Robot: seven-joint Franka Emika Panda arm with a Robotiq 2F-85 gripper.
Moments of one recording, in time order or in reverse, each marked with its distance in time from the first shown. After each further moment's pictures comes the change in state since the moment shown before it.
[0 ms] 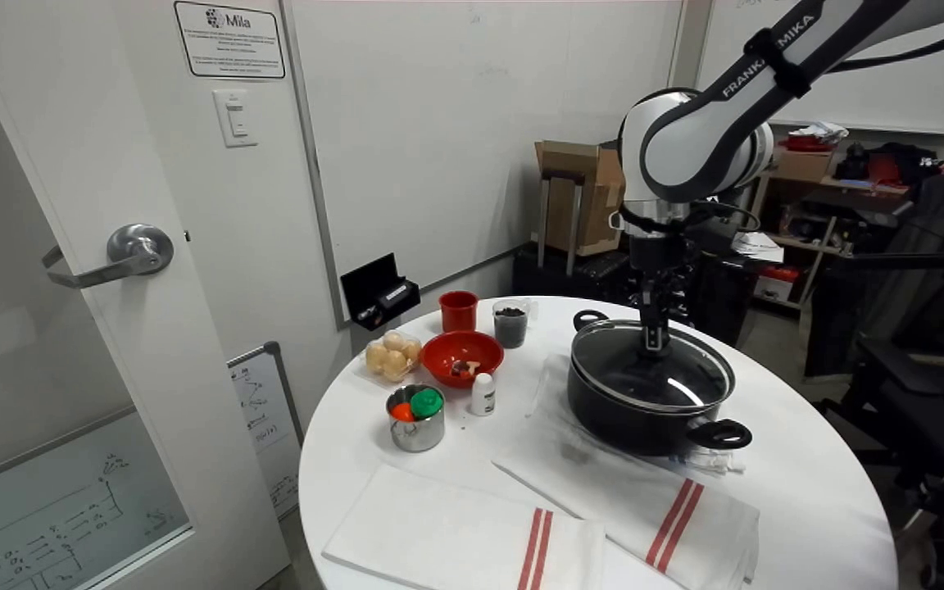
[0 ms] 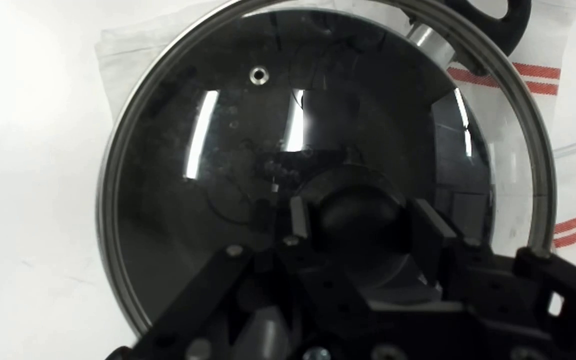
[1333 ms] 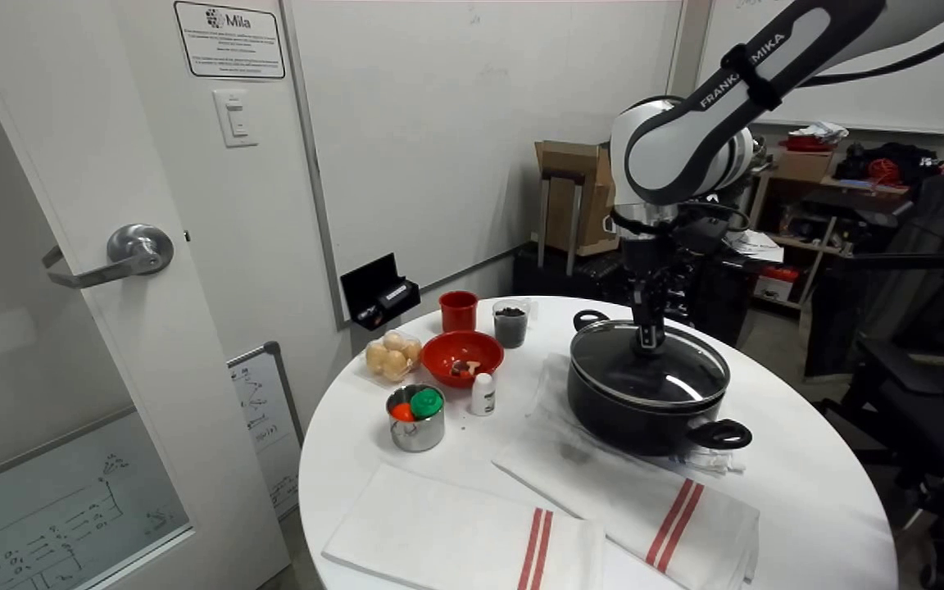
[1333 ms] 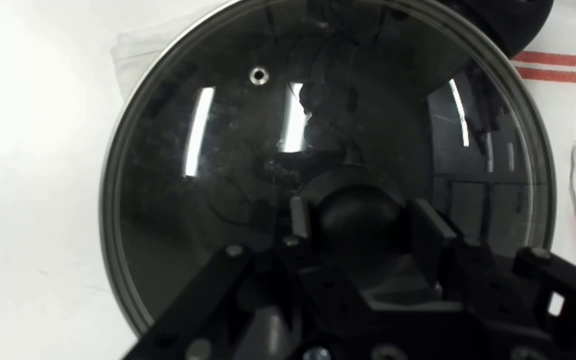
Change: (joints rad) arm 0.005 0.070 -0.023 0.106 -0.004 -0.074 0.026
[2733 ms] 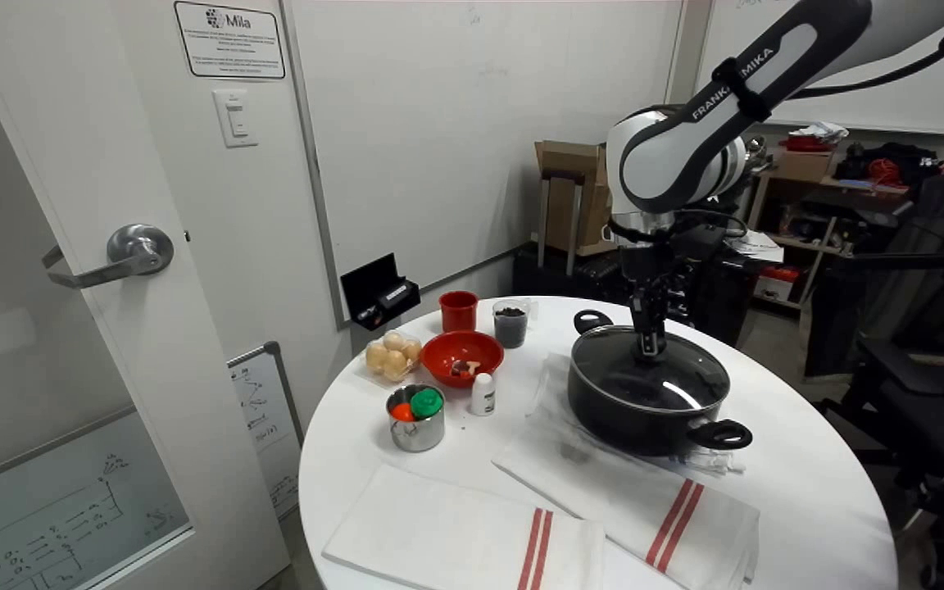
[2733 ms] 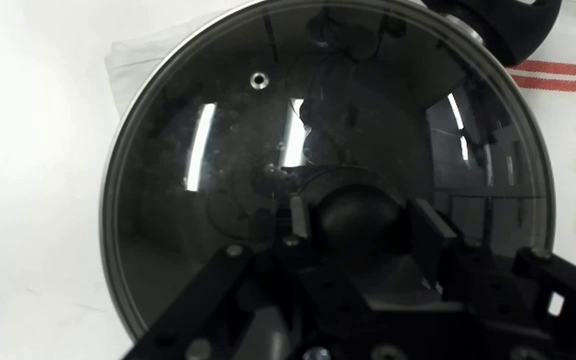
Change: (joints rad) arm -0.001 0.036 -0.001 0.031 -0.001 -0.030 0.000
